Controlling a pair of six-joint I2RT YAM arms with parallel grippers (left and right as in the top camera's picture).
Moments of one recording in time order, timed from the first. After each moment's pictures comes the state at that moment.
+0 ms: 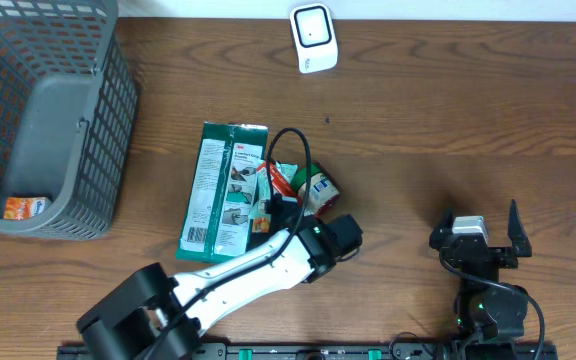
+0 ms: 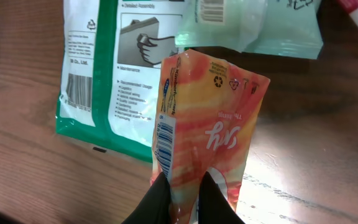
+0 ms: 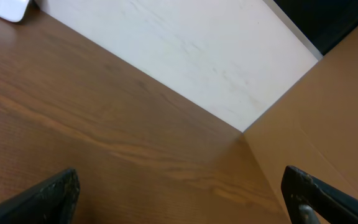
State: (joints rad) left arm -1.02 1.68 1.05 -1.12 -0.46 -1.00; right arm 0.05 0.02 0.01 -0.05 0.23 -0.60
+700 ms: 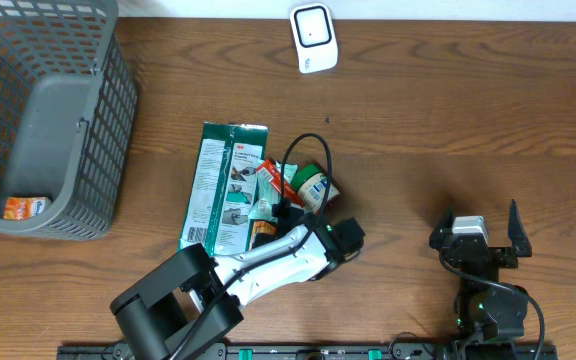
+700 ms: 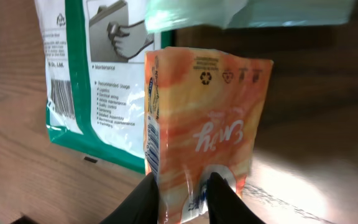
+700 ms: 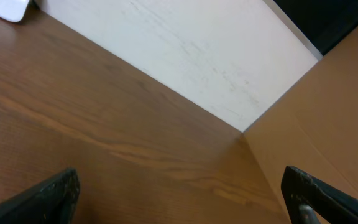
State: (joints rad) left arm -1.02 1.81 1.06 -1.10 -0.46 -0.92; right arm 0.05 0.02 0.01 -0.05 0.23 -0.60
